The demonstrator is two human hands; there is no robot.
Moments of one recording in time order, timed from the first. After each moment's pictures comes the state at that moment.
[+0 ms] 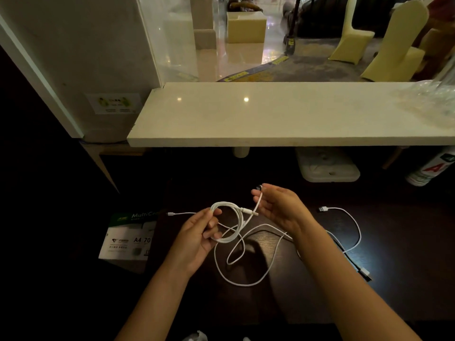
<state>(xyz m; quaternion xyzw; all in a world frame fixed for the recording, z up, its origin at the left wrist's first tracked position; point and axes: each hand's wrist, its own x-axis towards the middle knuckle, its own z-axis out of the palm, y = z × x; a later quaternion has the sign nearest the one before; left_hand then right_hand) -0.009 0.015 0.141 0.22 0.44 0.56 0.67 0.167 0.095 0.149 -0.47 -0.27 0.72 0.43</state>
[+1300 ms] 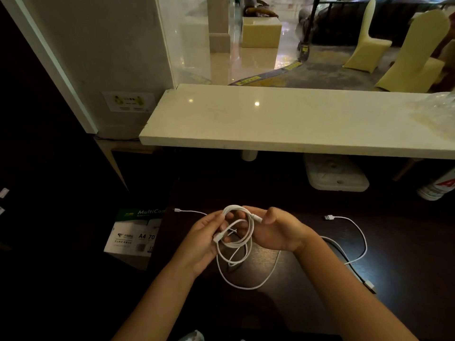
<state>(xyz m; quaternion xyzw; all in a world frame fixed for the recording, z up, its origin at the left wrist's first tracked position) -0.002 0.013 0.144 0.25 0.45 0.52 0.68 0.162 0.081 0.144 -0.15 -0.45 0.87 0.14</state>
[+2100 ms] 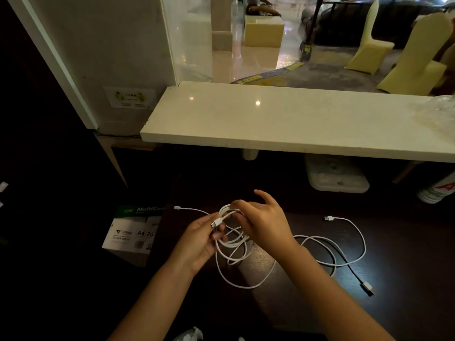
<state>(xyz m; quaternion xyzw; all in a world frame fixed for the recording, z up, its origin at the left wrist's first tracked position) -0.006 0.010 0.142 0.20 0.48 0.53 0.67 0.144 0.070 0.125 -0.35 -0.88 0.01 0.31</state>
